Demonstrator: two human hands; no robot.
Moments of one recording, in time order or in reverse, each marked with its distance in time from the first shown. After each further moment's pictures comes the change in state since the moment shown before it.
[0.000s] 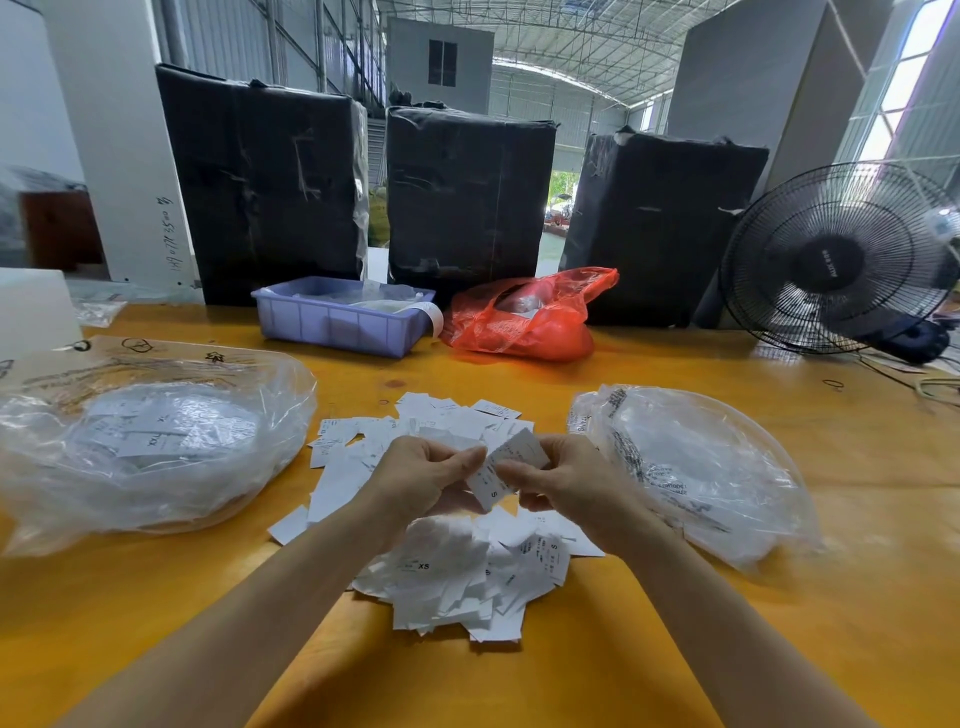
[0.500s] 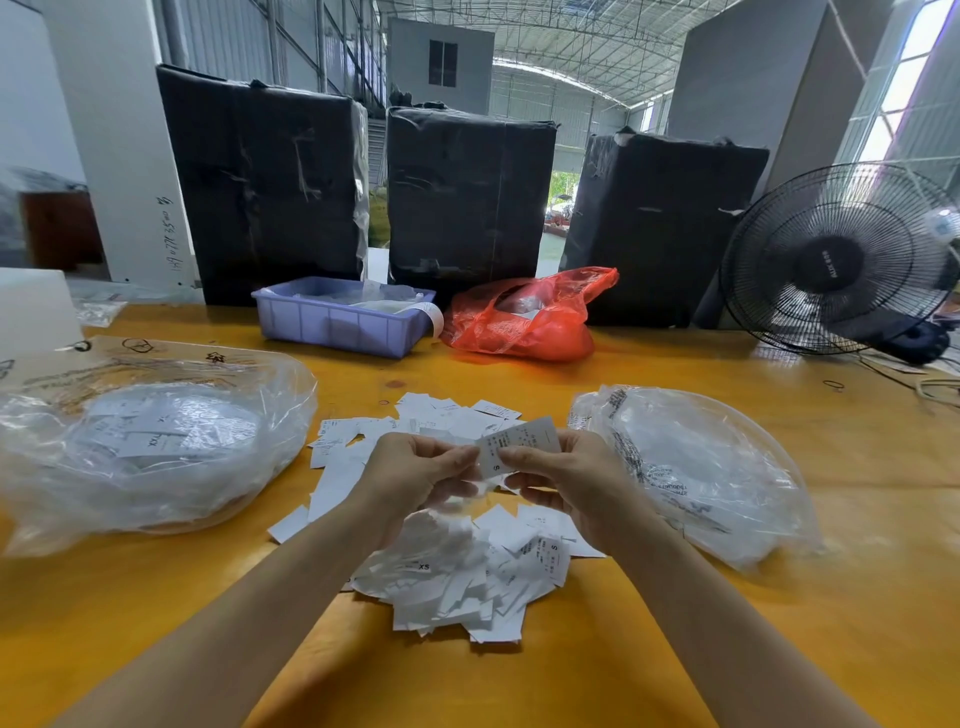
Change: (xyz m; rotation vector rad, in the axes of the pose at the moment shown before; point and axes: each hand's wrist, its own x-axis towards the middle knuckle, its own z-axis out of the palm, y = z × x) left_hand 0.000 0.002 -0.005 0.013 0.050 0.020; right_hand -0.002 -0.004 0.003 0.291 0.098 0.092
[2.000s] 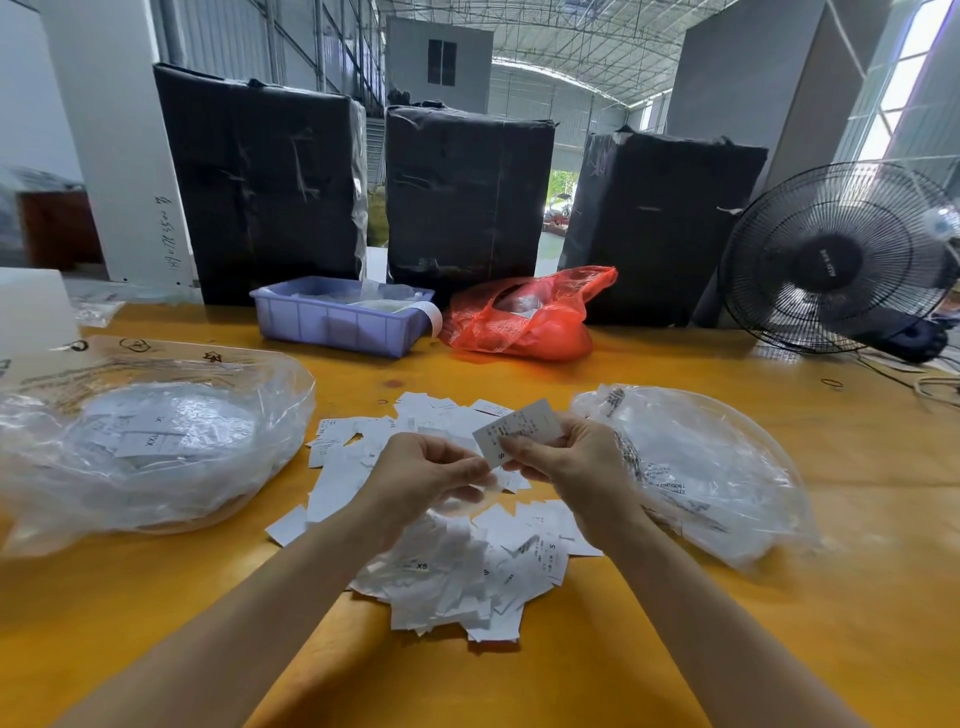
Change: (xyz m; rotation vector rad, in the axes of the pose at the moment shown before) left_hand 0.001 -0.003 0.003 0.129 -0.056 0.077; right_hand 0.003 0.003 0.001 -0.101 0.121 -0.262
